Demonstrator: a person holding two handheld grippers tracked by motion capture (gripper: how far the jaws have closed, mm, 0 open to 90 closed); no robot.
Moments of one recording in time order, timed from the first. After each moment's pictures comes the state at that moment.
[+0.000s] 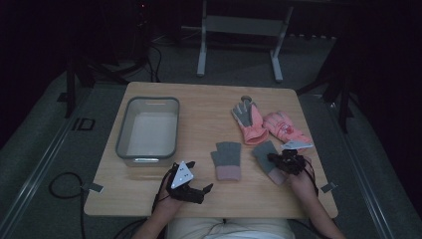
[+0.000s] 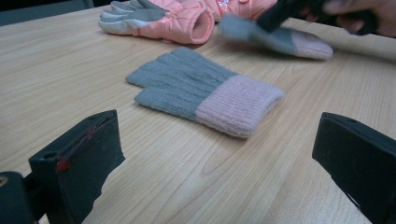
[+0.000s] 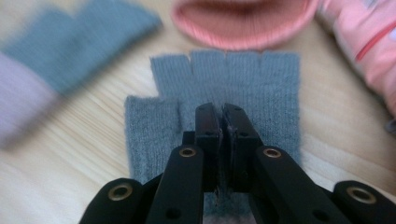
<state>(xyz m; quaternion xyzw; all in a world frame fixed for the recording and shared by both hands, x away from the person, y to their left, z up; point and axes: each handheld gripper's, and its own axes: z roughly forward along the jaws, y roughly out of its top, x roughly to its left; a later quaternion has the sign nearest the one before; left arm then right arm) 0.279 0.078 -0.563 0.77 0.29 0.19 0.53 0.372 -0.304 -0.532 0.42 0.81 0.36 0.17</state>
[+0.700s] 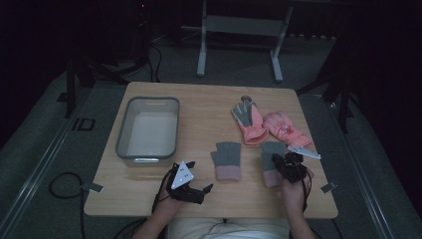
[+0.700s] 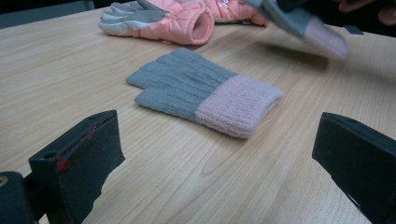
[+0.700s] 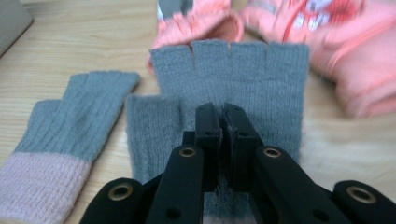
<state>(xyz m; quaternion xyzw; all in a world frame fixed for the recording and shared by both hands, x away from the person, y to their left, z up) 0.278 0.078 -0.562 0.77 0.29 0.20 0.53 0.330 -0.280 -0.510 0.60 0.67 0.38 0.22</state>
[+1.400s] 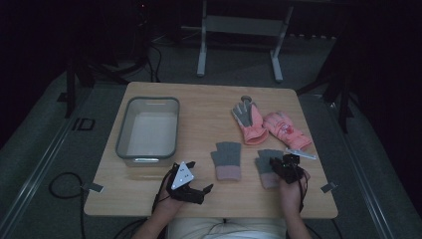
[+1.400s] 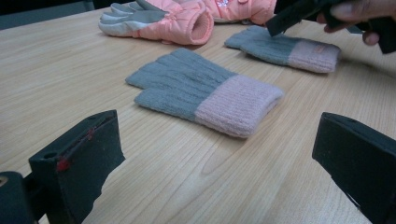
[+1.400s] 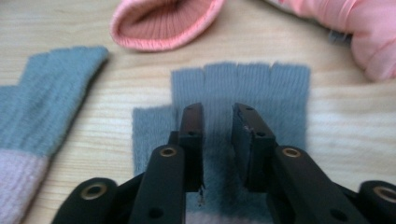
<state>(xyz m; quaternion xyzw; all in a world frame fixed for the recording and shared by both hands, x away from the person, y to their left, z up) 0.278 0.078 -0.562 0.78 0.29 0.20 0.53 0.343 -0.287 -0.537 0.62 0.67 0.36 0.20</state>
